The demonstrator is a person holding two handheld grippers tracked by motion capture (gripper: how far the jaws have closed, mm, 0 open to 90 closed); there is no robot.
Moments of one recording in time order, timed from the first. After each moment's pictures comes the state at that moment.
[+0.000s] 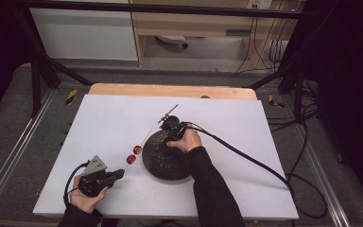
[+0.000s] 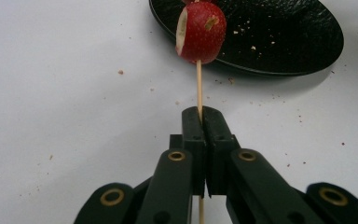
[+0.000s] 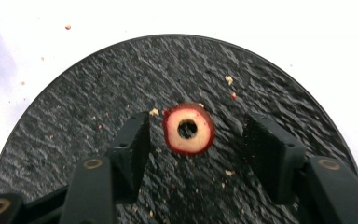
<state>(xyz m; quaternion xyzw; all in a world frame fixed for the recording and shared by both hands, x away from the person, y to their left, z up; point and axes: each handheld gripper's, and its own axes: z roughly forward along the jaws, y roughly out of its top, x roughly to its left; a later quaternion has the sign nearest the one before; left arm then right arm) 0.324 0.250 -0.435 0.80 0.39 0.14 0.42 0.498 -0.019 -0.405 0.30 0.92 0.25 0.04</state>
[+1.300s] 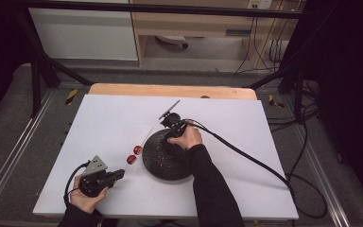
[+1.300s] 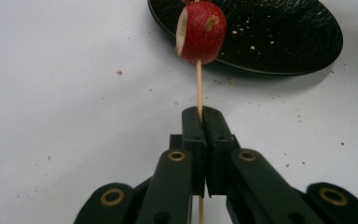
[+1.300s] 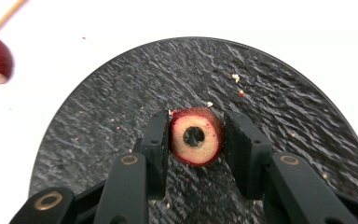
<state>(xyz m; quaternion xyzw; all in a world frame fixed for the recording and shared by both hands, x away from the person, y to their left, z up) 0.324 0.249 -0.436 0.80 0.39 0.14 0.43 0.502 -0.022 -0.394 0.32 0.91 0.25 0.00</state>
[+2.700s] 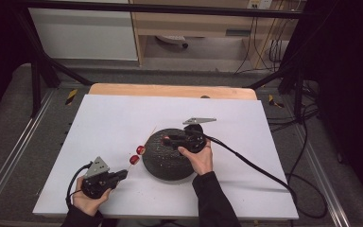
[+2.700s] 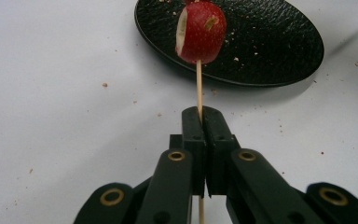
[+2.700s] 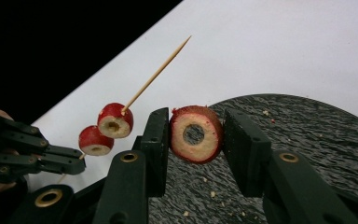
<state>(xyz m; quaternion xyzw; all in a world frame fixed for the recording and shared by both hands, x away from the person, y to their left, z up) 0.317 0.239 -0.430 0.80 0.38 0.15 0.44 0.433 -0.075 -0.386 0.39 0.76 0.52 0.00</state>
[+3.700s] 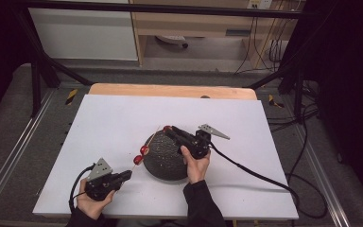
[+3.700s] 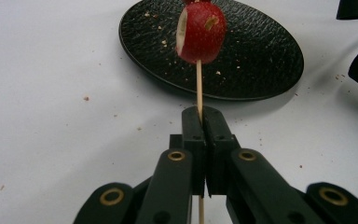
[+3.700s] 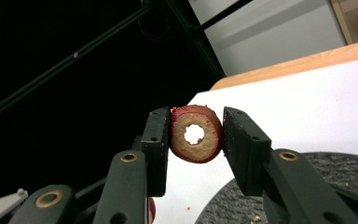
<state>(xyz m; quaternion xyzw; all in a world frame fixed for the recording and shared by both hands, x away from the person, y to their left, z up) 0.311 0.227 -0.428 0.79 0.38 0.15 0.46 0.413 -0.083 -0.403 0.44 0.58 0.69 0.02</state>
